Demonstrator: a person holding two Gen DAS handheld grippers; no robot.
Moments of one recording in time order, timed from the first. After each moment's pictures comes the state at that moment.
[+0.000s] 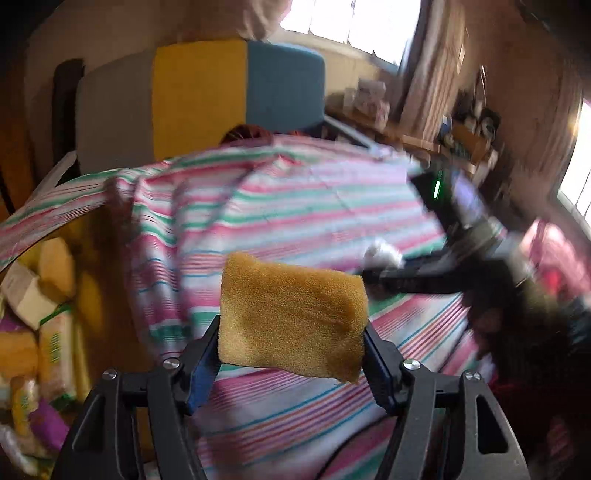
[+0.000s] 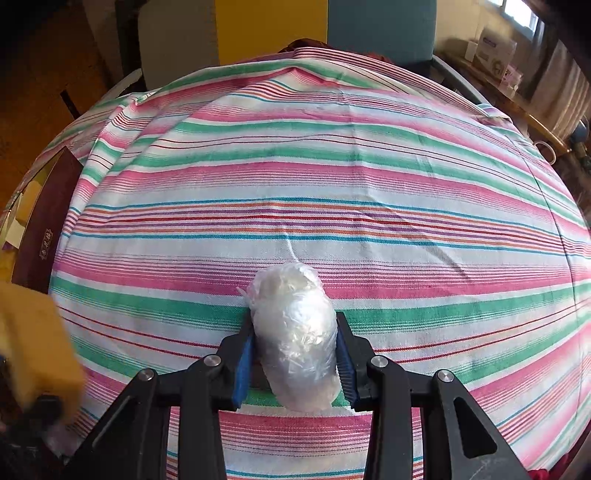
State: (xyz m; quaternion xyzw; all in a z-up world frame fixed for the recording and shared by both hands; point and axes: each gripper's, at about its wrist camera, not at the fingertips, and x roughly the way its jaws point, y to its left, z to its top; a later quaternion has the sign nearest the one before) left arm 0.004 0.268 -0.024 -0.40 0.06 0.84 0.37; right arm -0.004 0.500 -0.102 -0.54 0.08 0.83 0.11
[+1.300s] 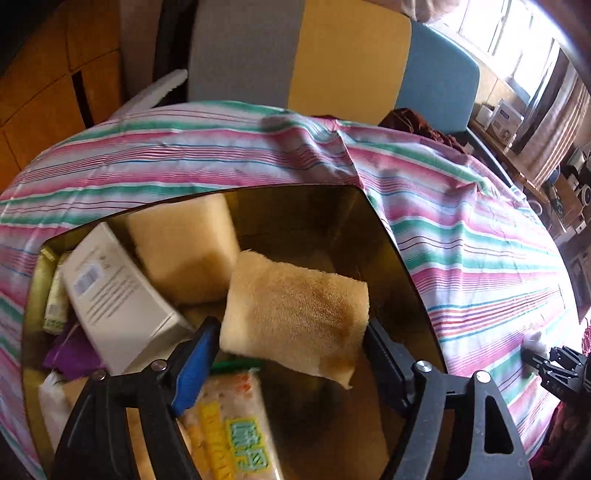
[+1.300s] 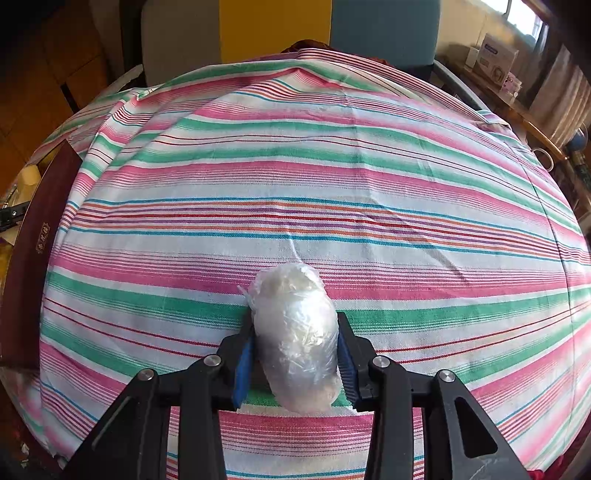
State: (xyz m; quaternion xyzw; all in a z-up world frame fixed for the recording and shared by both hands) left arm -0.167 0.169 -0.077 -0.50 0.03 0.85 0.18; right arm -0.006 0.496 -0.102 -0.54 0.07 0.83 0.11
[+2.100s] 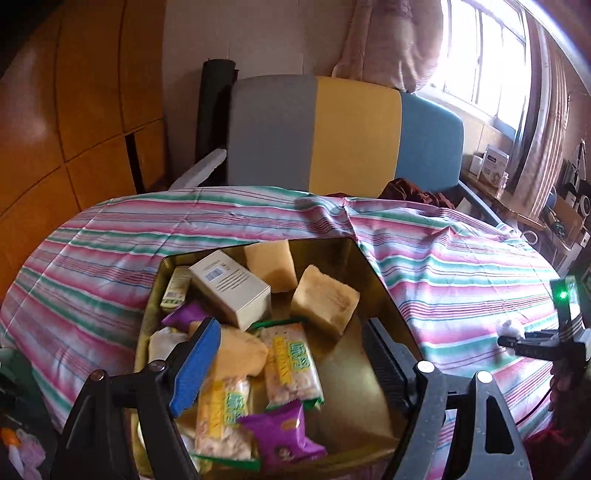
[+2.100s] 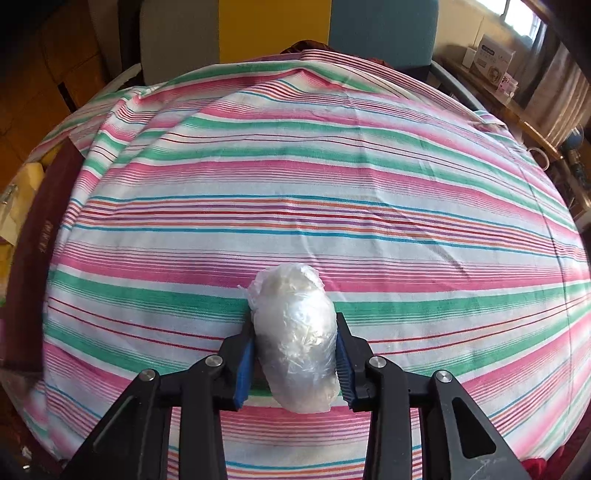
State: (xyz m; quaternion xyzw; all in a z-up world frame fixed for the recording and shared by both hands) left arm -0.051 0.099 0.004 -0.36 0.03 0.92 0.15; right arm -0.006 0.477 -0.092 -0.53 0.08 0.83 0.11
